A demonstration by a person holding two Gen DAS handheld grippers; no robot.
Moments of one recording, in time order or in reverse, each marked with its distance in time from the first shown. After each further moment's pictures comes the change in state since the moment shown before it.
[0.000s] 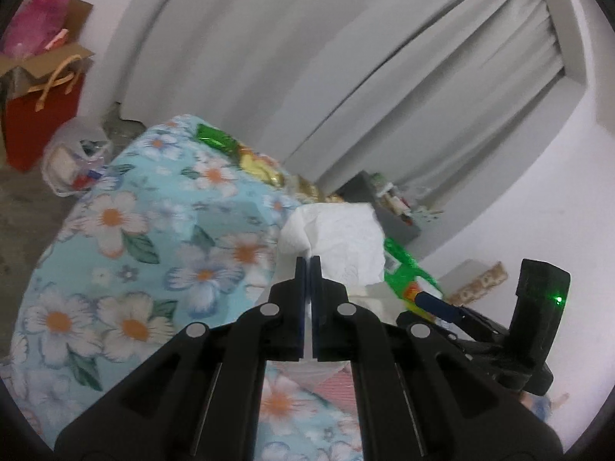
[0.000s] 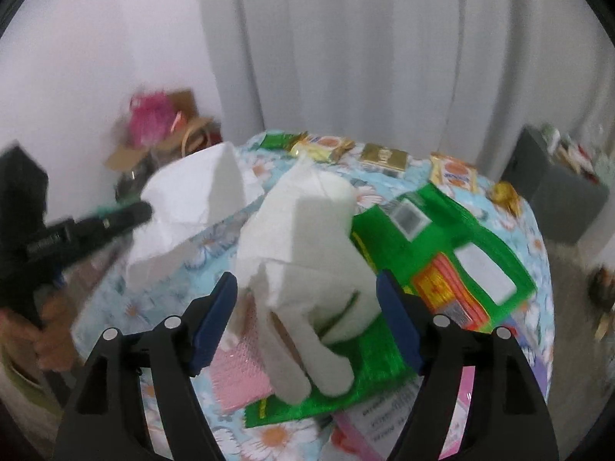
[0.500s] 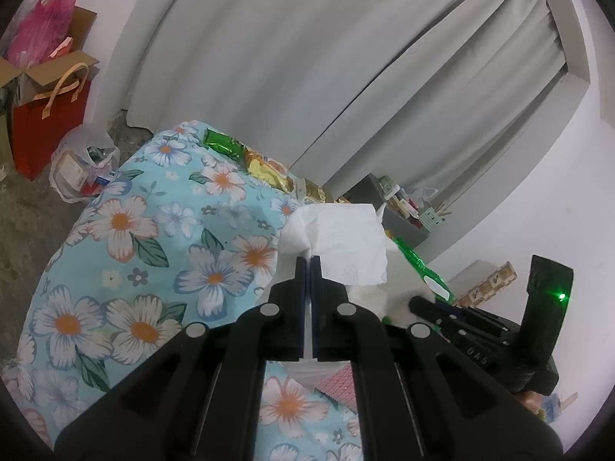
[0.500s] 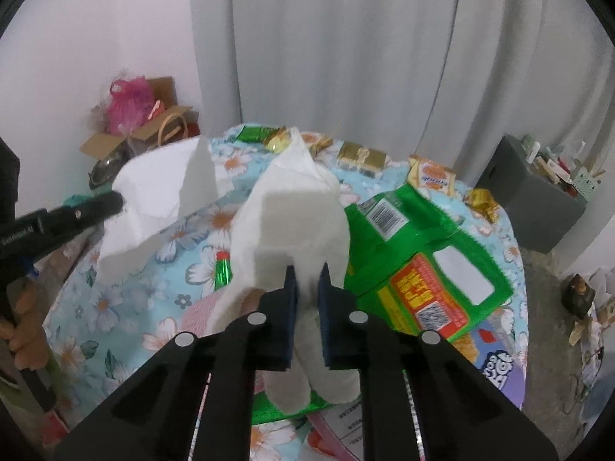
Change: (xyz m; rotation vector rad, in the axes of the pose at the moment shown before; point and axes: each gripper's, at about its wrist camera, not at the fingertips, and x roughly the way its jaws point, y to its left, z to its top) left arm -0.001 0.001 -0.002 0.021 -0.021 0.026; right arm -0.006 -0.001 0.001 -0.005 -0.007 -0.100
